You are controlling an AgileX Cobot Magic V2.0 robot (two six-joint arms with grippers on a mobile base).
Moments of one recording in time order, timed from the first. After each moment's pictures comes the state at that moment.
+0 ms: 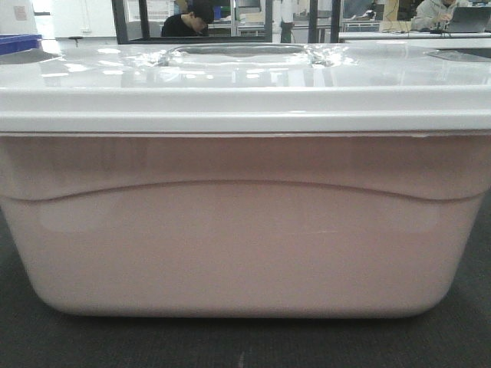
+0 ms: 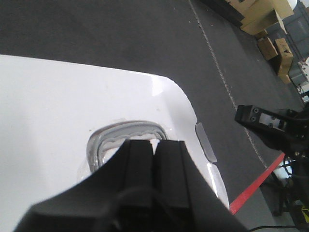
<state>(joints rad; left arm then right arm) -0.23 1.13 -0.95 -1.20 0.76 0.56 0.12 1.11 -0.95 1.05 0.73 -0.34</state>
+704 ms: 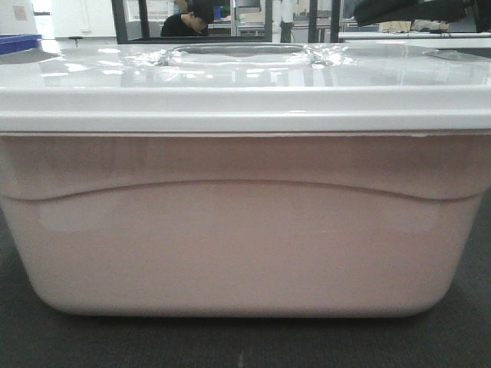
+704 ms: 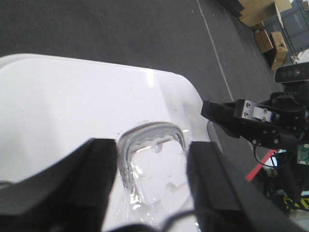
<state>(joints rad) -0.09 1.24 -0.98 -1.25 0.91 0.64 0.10 1.32 -0.95 1.35 0.83 -0.57</state>
